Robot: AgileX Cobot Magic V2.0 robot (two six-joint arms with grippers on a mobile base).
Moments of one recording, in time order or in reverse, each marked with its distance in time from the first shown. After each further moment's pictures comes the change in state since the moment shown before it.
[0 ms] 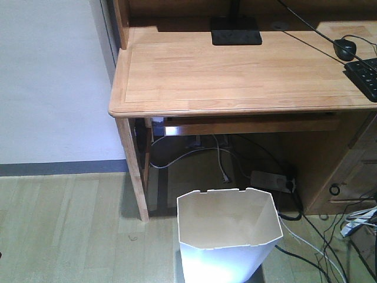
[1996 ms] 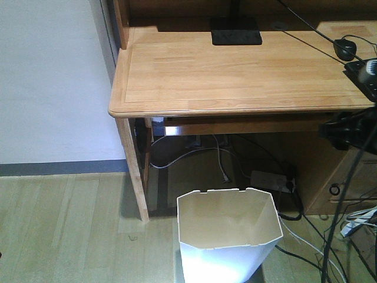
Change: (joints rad) left arm 0.000 0.000 0.000 0.000 0.000 0.000; right arm 0.000 0.829 -0.464 0.186 0.358 -0.106
